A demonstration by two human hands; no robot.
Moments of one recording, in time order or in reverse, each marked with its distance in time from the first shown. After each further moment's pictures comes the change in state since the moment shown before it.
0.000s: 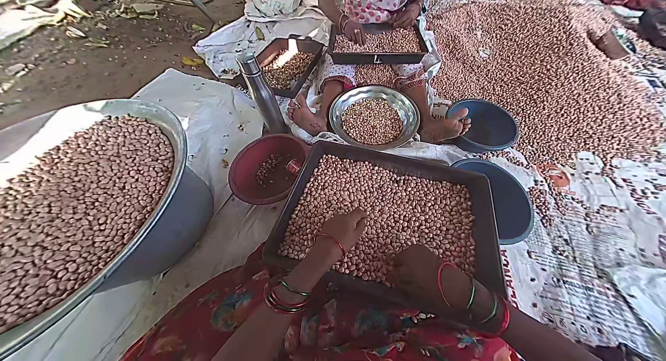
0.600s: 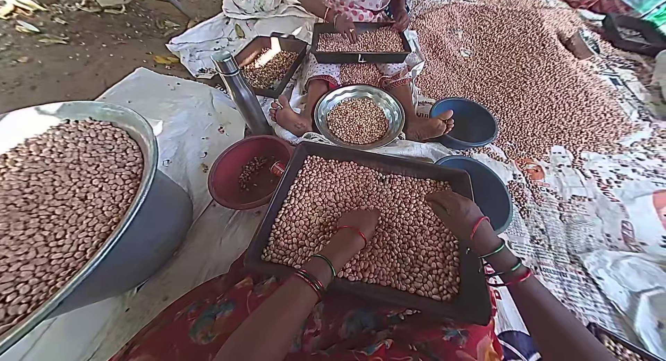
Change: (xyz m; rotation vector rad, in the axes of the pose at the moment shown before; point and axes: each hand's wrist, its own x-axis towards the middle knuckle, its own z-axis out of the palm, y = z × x) left_hand 0.045 0.059 0.027 0.381 -0.153 -0.022; right_hand -0.059 0.052 -0.032 0.196 0.889 0.437
